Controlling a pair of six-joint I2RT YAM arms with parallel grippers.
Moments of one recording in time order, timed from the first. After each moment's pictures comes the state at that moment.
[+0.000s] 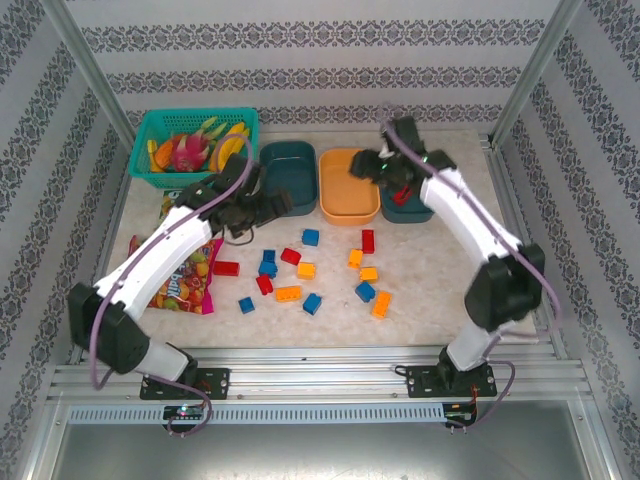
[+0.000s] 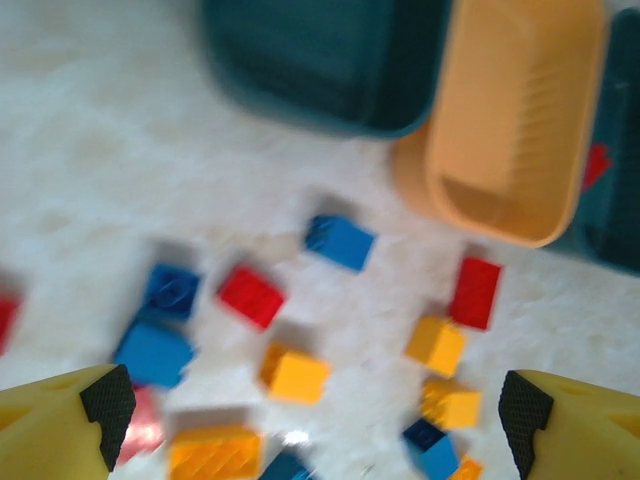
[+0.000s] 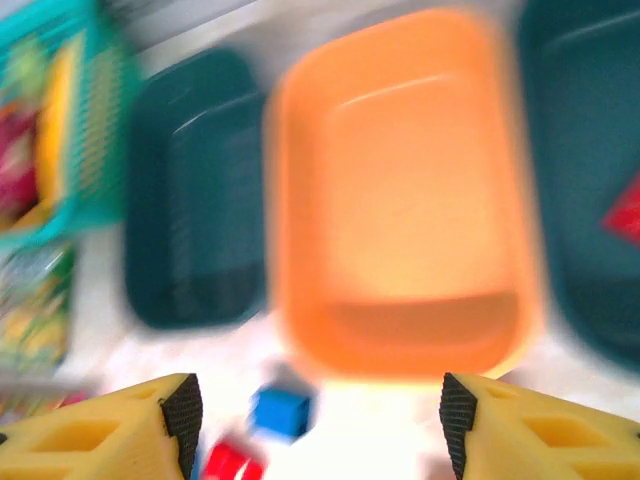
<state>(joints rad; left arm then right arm) -0.45 1.42 1.34 -0.92 0.00 -0.87 0.41 1.63 1.52 -0.66 -0.11 0.58</state>
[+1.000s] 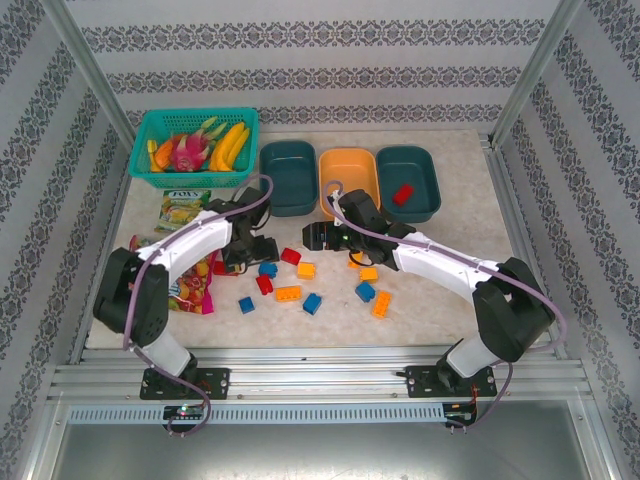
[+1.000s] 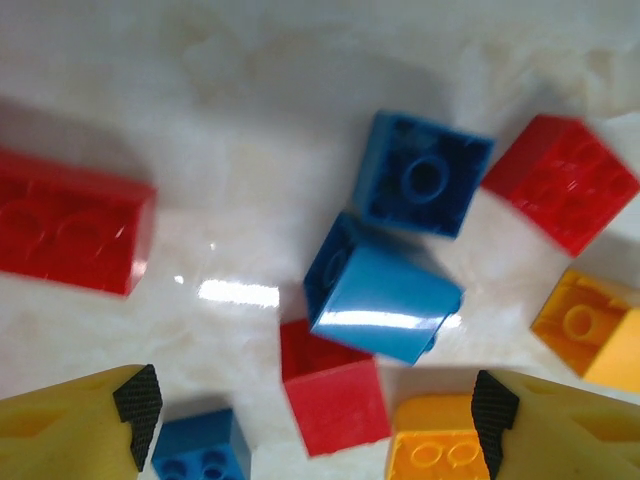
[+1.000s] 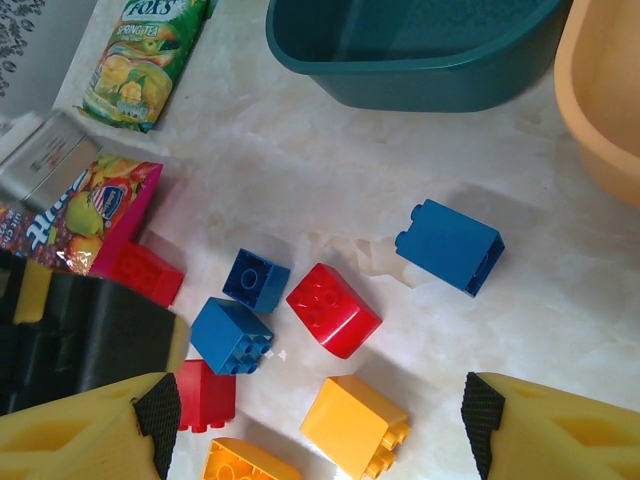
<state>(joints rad) -0.42 1.66 1.19 -0.95 0.05 -0.66 0.66 1.54 1.00 -0.17 -0.22 0.54</state>
